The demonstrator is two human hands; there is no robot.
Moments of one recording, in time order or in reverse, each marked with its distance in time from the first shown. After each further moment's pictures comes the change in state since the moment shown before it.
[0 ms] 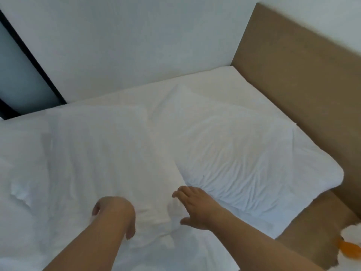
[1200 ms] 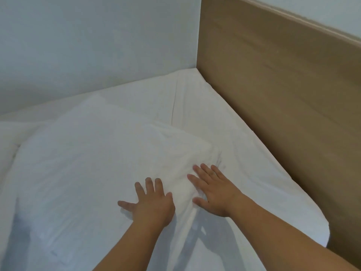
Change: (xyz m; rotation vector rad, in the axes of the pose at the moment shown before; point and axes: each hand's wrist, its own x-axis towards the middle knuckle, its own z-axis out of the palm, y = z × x) left_hand 0.076 0.546 -0.344 -0.694 0.494 -0.158; right_hand -0.100 0.632 -0.032 -0.242 0.002 -0.021
